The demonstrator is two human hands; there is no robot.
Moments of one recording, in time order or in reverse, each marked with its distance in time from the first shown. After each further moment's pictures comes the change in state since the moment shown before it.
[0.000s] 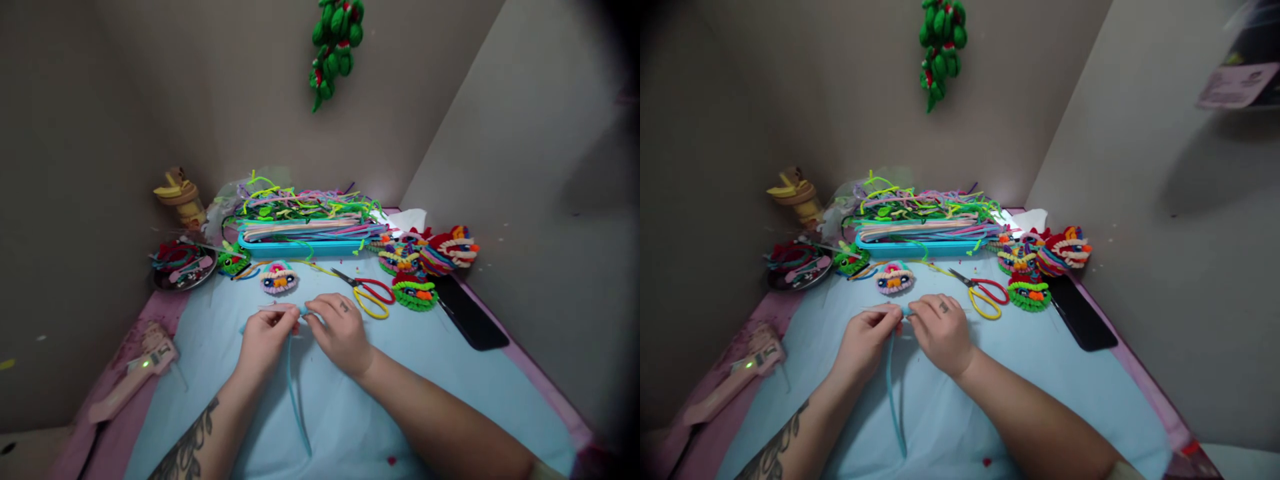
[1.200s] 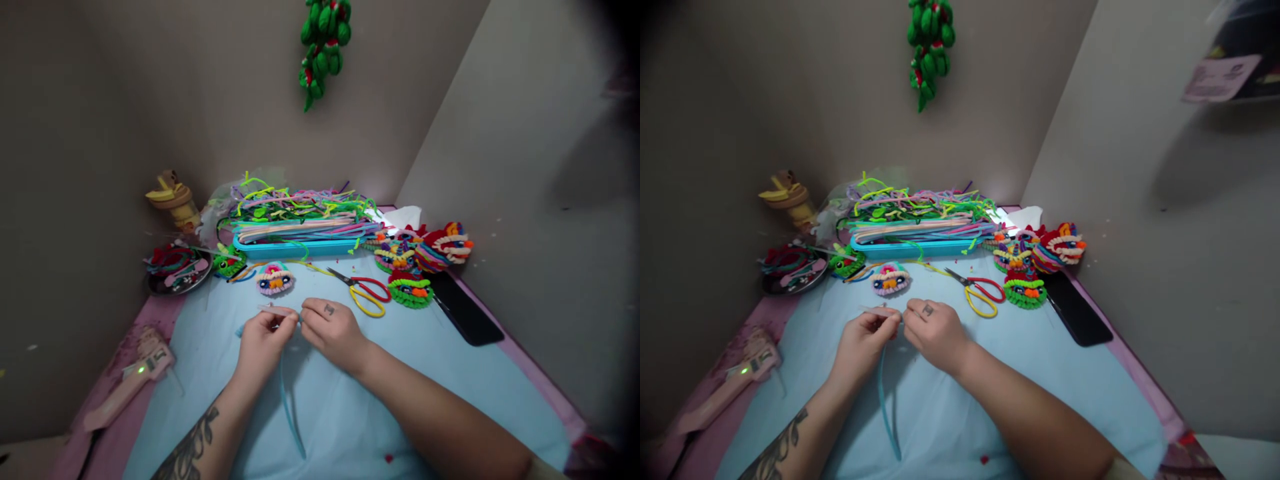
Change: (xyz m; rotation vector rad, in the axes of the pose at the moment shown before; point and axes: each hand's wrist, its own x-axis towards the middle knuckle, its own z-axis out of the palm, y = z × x) left_hand -0.001 -0.004 0.000 0.181 -0.003 0.098; right_hand 0.005 0.005 0.000 -0.005 -0.168 -0.136
